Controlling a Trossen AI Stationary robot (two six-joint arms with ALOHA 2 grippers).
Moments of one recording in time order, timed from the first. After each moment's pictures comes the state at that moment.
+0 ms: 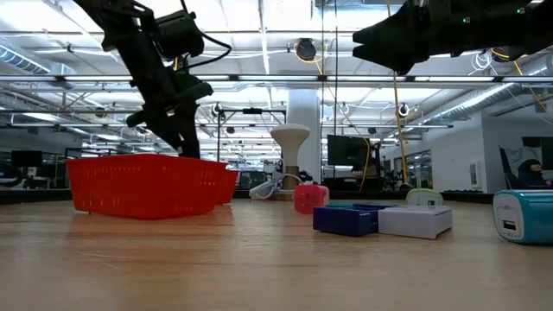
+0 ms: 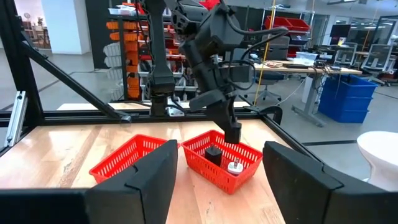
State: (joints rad) left arm 0.35 1.32 0.81 -0.46 -0.21 -0.60; right arm 0.07 0.99 0.38 0.62 0.26 -0.04
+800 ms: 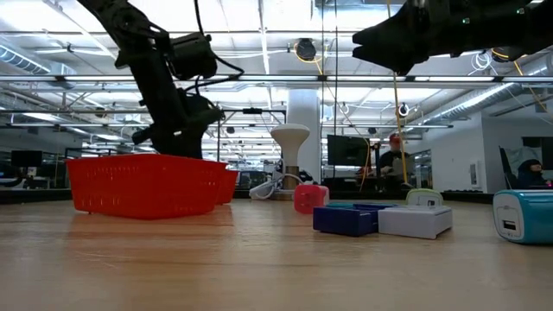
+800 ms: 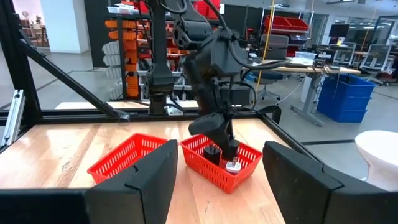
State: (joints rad) left arm 0.33 1.48 0.81 -0.39 -0.24 -0.63; right arm 0.07 0.99 0.38 0.61 0.26 -0.04
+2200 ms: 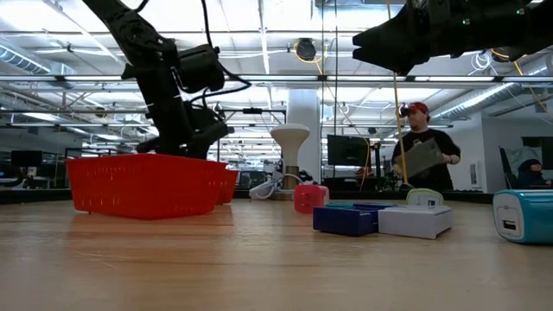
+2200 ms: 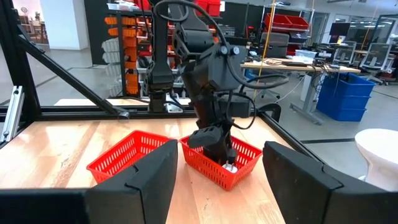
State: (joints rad) left arm 0.30 1.58 0.81 -0.33 -0.26 -0.66; right arm 0.06 0.99 0.38 0.60 0.26 -0.05
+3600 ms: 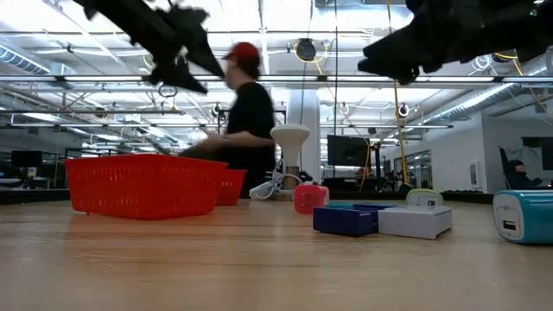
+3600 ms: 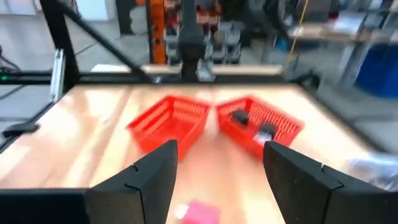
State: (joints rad) left arm 0.17 1.09 0.80 -0.21 -0.31 -0.36; right arm 0.14 1.01 0.38 0.47 0.21 0.02
